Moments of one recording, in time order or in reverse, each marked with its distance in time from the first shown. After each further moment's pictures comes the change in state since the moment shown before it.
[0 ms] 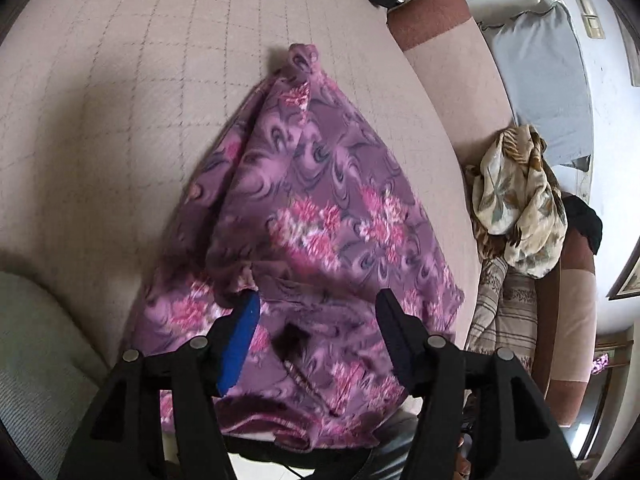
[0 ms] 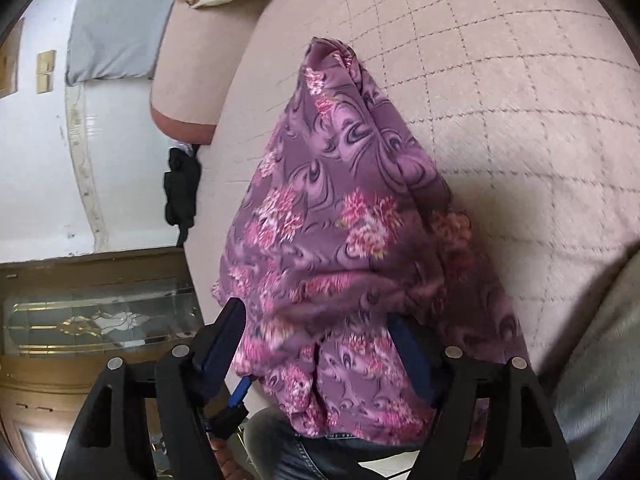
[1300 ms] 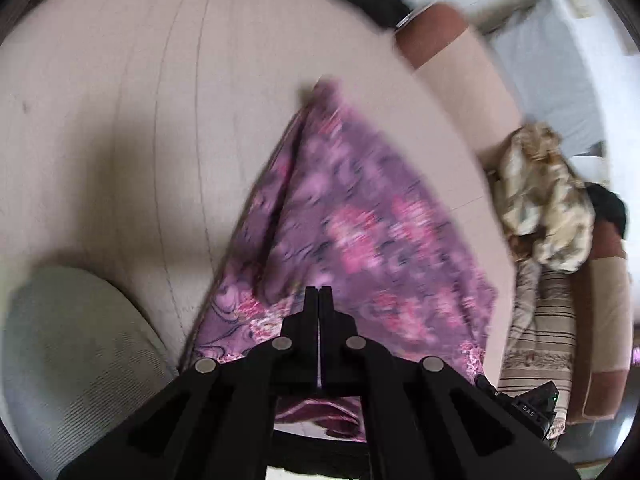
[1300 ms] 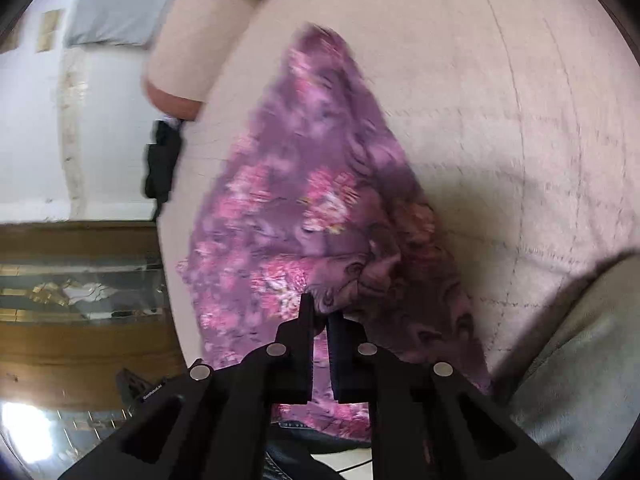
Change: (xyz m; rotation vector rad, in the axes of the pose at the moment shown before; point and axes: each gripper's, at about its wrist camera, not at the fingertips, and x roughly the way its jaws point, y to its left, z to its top) left arm -0.054 0.003 -0.029 0.106 -0.149 0.124; right arm -0.019 -0.006 -0.013 -0.165 0.004 -0.066
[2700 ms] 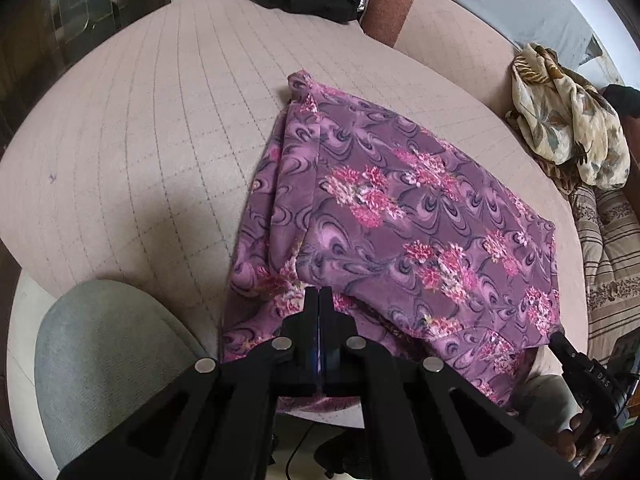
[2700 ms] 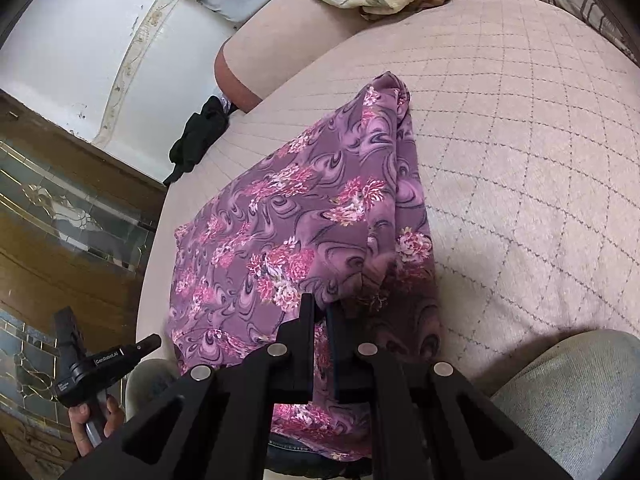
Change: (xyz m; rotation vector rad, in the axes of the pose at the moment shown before) left arm 0.009 -0.031 -0.047 0.287 -0.057 0.266; right arm -0.022 -0.001 -0.037 -0.358 -0.124 -0.055
